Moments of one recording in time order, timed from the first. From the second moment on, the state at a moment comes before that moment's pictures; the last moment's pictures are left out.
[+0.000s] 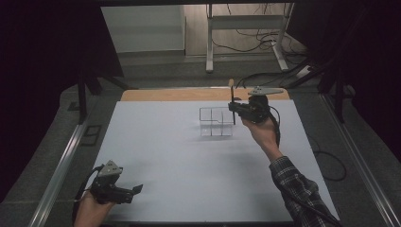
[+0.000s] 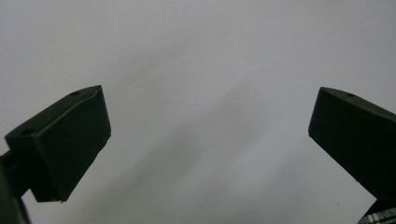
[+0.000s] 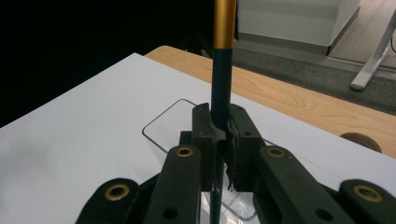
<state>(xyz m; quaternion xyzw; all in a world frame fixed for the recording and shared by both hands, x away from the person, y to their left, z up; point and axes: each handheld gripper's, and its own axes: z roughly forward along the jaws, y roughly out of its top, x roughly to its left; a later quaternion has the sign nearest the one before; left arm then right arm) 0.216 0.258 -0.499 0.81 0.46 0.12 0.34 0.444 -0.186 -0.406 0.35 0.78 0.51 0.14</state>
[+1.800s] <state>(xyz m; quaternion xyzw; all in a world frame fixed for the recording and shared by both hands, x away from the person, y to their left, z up) 0.216 0.258 -0.500 0.82 0.45 0.12 0.34 0.478 -0.172 -0.428 0.36 0.77 0.49 0.16</state>
